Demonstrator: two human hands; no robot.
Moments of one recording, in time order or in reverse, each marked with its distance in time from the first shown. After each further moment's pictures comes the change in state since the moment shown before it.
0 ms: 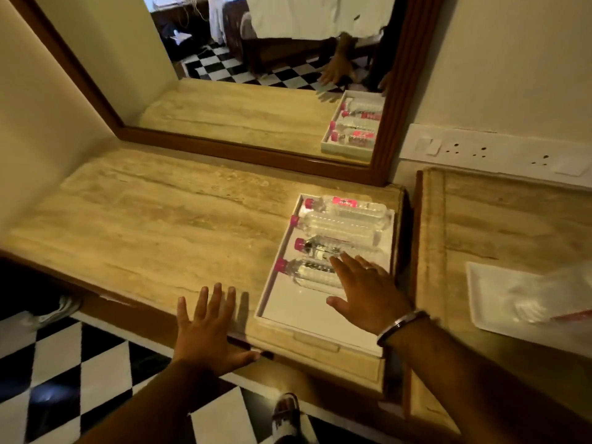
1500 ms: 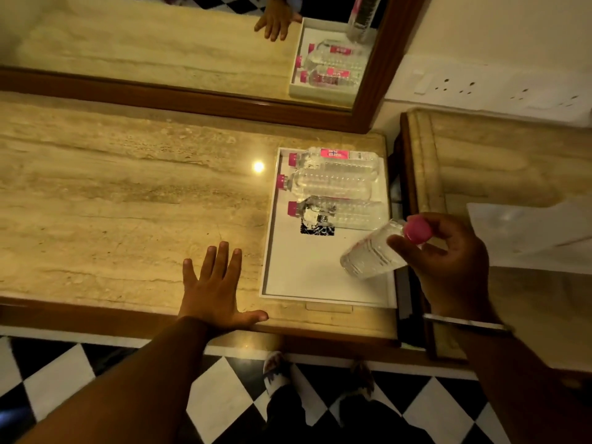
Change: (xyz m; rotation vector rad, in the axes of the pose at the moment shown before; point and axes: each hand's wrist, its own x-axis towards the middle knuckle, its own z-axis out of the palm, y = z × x) left_hand 0.082 -0.032 0.035 -0.016 0.004 0.312; right_hand -0.051 -0.030 -0.016 0.725 0.872 0.356
